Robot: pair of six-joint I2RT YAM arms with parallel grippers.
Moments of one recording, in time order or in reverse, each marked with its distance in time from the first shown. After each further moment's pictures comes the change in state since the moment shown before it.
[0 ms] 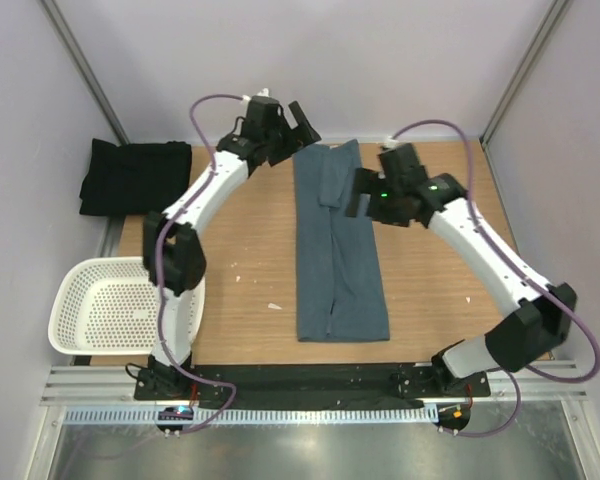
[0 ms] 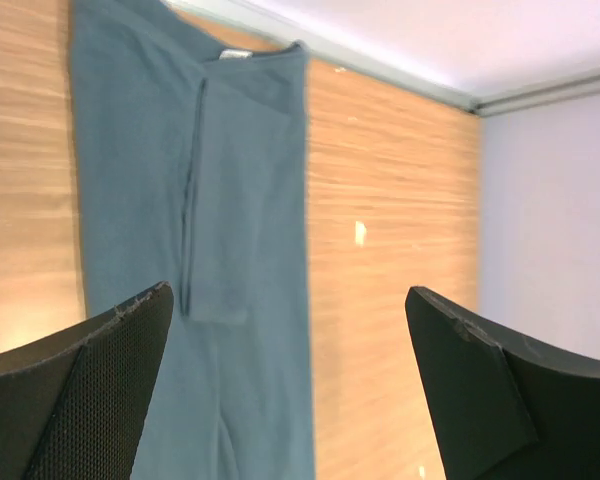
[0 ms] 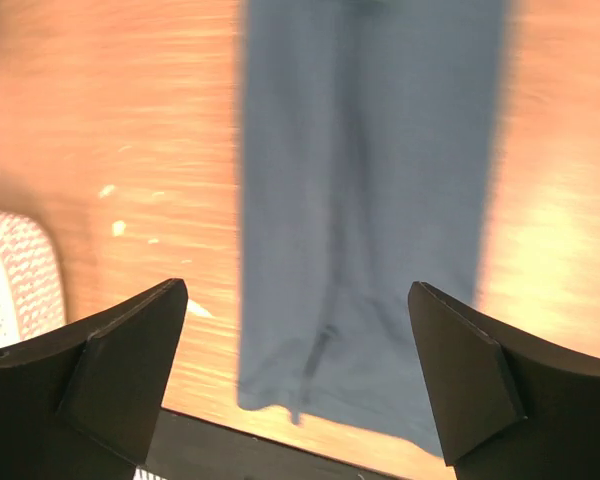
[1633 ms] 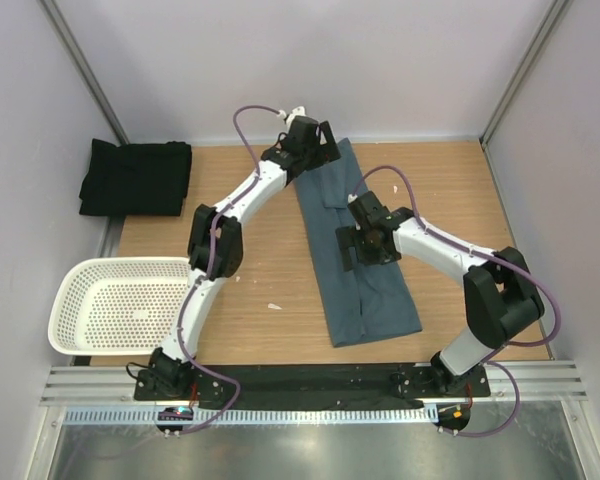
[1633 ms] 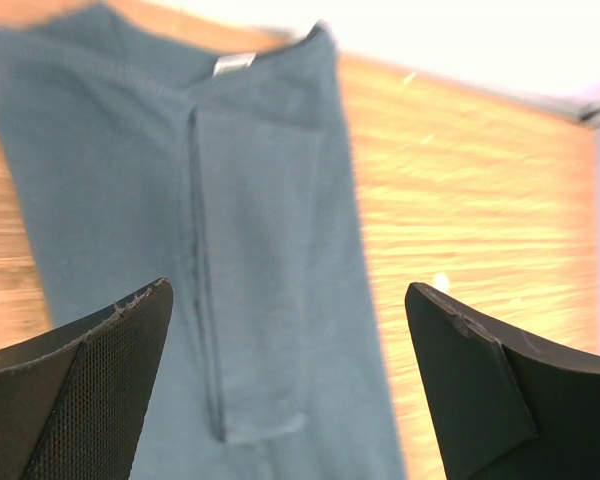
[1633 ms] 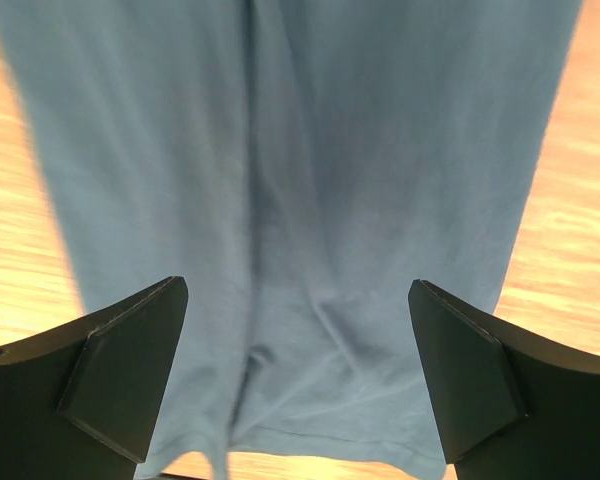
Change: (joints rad) left arm -0.091 0.262 0.178 0.046 -0.187 0.088; right arm -0.015 0.066 -0.412 0.177 0.043 -0.238
